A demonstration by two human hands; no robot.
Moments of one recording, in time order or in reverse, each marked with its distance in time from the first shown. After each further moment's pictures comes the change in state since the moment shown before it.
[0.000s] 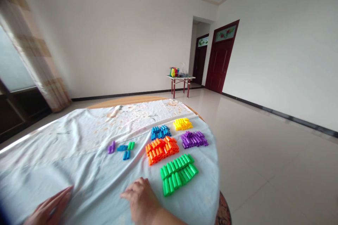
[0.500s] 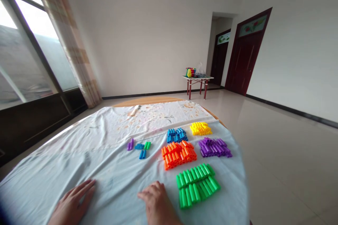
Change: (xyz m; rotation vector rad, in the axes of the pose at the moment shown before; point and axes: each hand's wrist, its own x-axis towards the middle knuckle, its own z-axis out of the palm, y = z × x) left_hand -0.013 0.020 -0.023 0.218 -0.120 -0.115; right_hand 0.001 -0.002 -0.004 0.087 0.005 -0.009
